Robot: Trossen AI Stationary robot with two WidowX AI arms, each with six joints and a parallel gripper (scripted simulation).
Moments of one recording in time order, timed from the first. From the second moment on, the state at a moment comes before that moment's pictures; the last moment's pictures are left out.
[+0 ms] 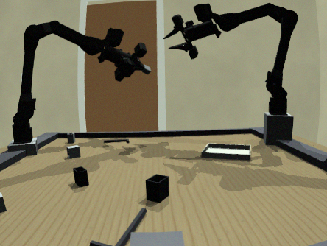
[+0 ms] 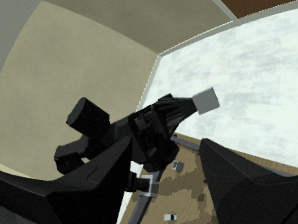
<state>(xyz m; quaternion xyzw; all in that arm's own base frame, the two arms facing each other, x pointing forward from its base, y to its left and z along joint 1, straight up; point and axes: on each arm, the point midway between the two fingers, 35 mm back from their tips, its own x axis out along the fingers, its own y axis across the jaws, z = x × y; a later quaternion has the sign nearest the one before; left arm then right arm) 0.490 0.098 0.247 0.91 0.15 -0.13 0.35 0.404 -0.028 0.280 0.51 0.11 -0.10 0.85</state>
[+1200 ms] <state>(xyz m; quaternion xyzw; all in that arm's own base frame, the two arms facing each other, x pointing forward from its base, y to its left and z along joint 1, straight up) 0.490 0.098 0.247 0.91 0.15 -0.13 0.35 0.474 -0.066 0.202 0.83 0.09 -0.29 0.46</state>
